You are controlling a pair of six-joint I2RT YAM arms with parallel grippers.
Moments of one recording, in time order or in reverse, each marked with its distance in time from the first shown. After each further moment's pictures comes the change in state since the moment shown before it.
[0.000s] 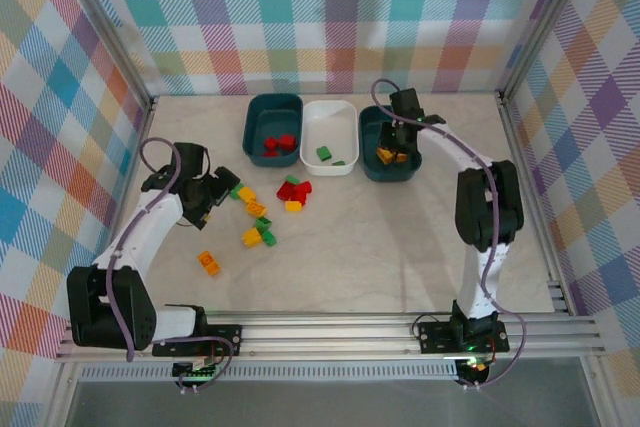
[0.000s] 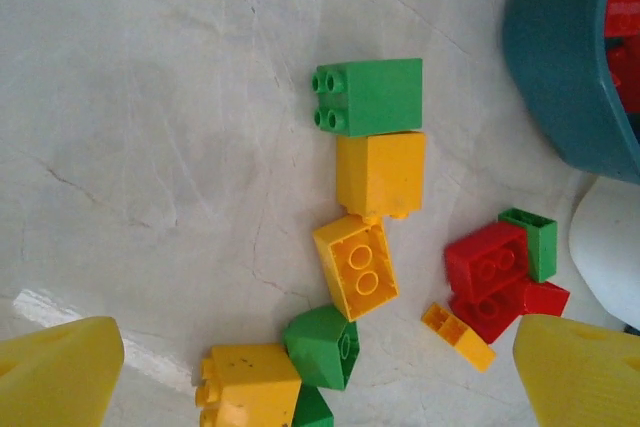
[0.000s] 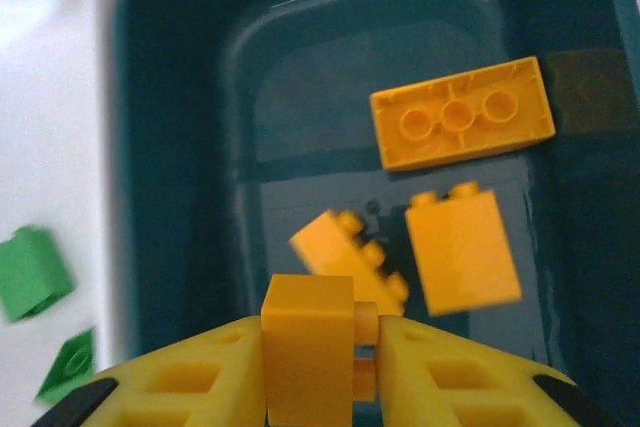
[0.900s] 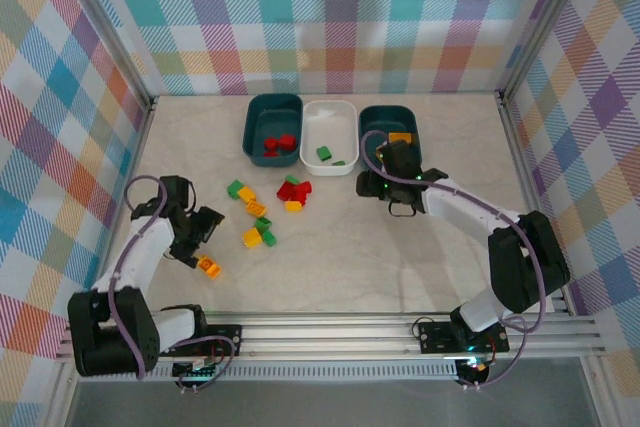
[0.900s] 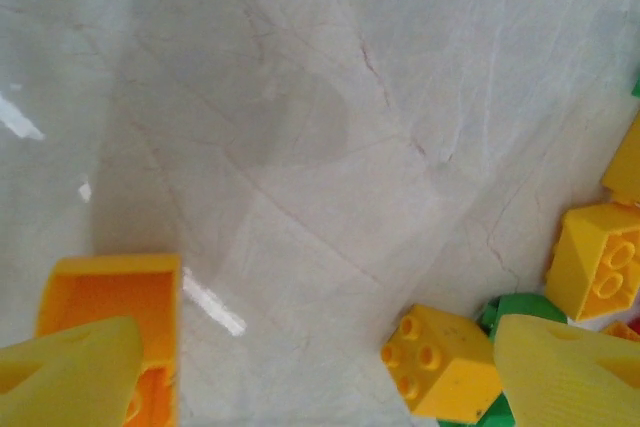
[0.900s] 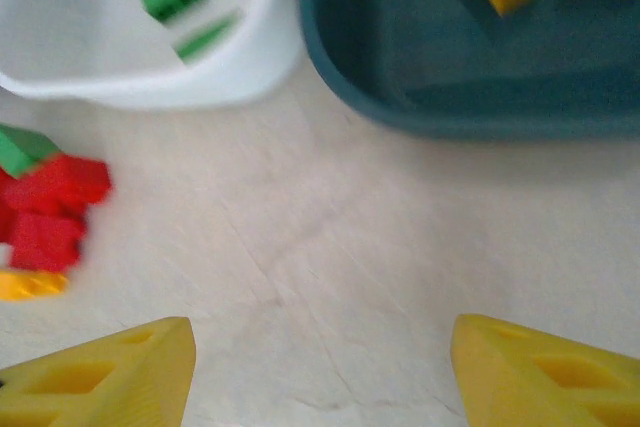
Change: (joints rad) left arm 0.150 -0.142 -0.233 -0.121 0.035 -0.070; right arm 0.206 -0.477 -0.609 0.171 -0.031 0.082
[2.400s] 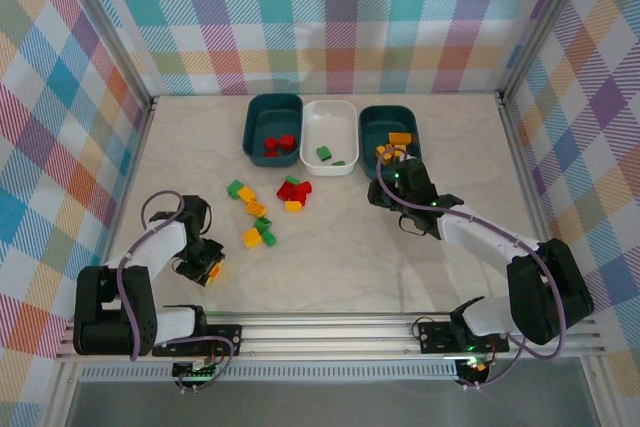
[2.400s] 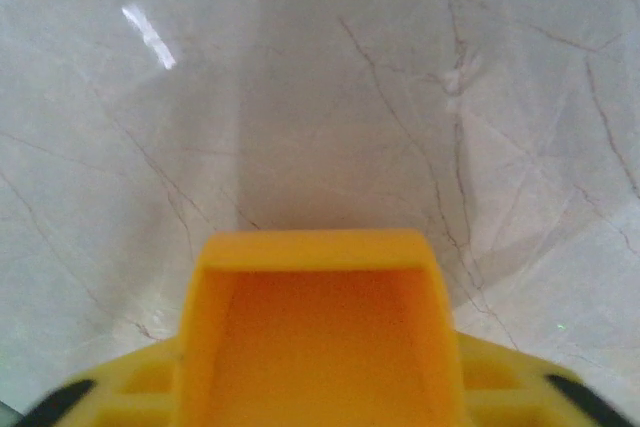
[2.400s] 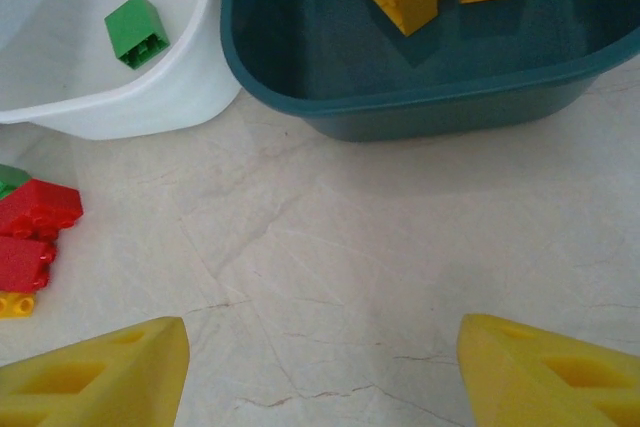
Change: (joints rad) left arm -0.090 0.125 -0.131 -0.024 -0.082 -0.079; right arm -0.003 -0.182 -0.230 0.194 0.098 0.029
